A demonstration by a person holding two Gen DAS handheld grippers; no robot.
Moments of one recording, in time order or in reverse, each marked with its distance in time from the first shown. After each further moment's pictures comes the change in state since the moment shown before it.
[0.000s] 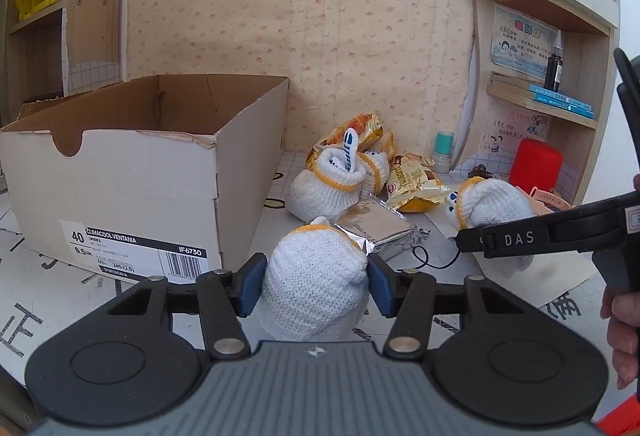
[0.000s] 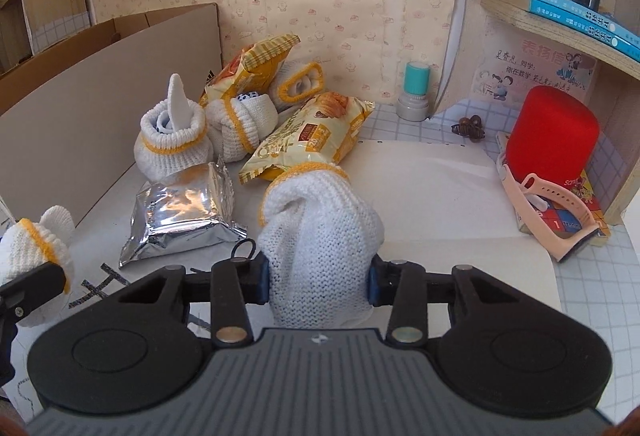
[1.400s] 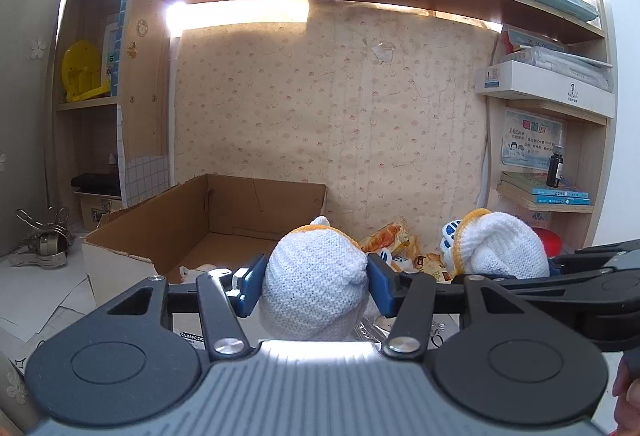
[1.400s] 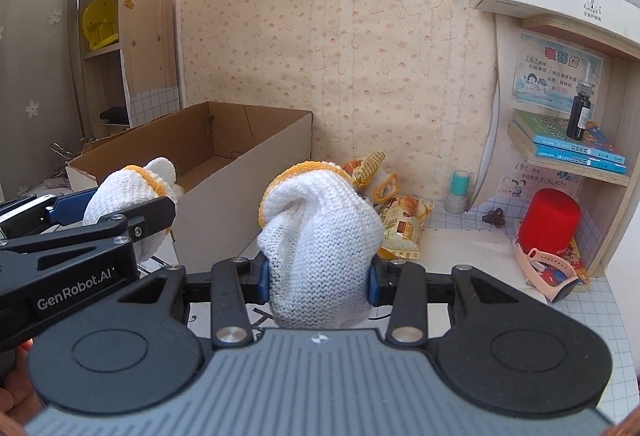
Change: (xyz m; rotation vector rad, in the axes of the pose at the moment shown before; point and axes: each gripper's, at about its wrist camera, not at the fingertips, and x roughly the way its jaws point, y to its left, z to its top) left arm -0.075 0.028 0.053 -0.003 -0.212 0.062; right arm -0.125 0.079 0.007 -0.066 -0.227 0.064
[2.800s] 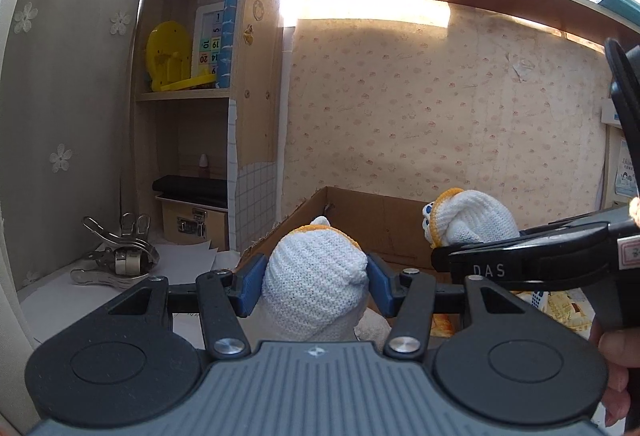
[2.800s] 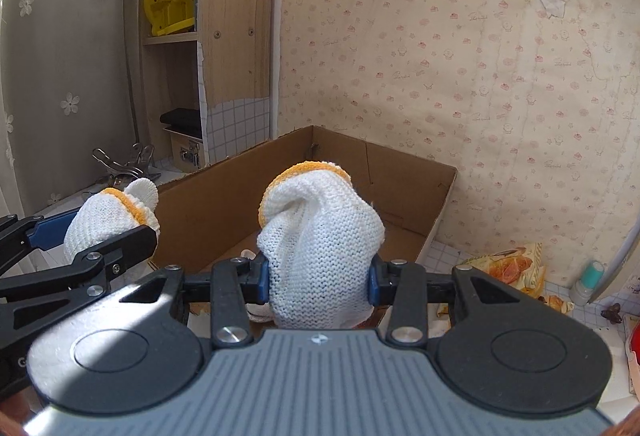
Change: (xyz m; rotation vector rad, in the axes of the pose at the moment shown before) left arm 0.045 0.126 0.022 -0.050 0.002 0.167; right arm 0.116 0.134 0.080 -0.127 0.019 0.150
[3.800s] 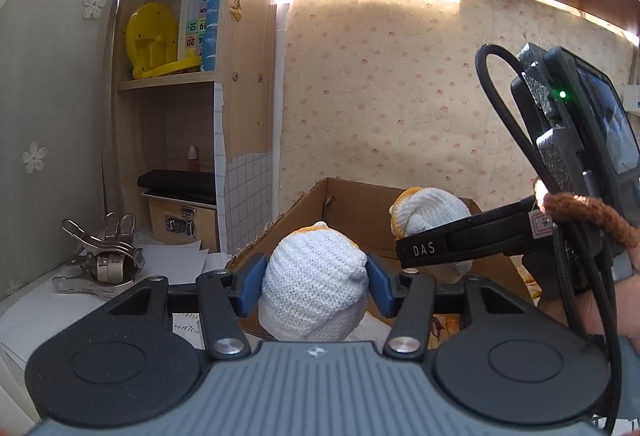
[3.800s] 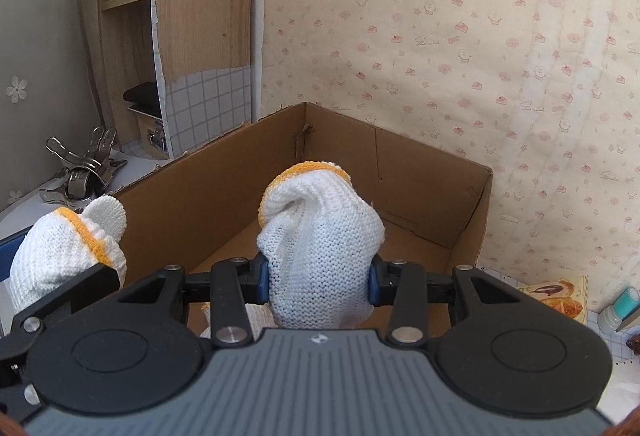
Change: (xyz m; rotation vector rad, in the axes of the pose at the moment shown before) left arm 0.046 0.001 0.007 0.013 0.045 0.003; right arm 0.100 -0.006 0.035 -0.008 0.112 -0.005
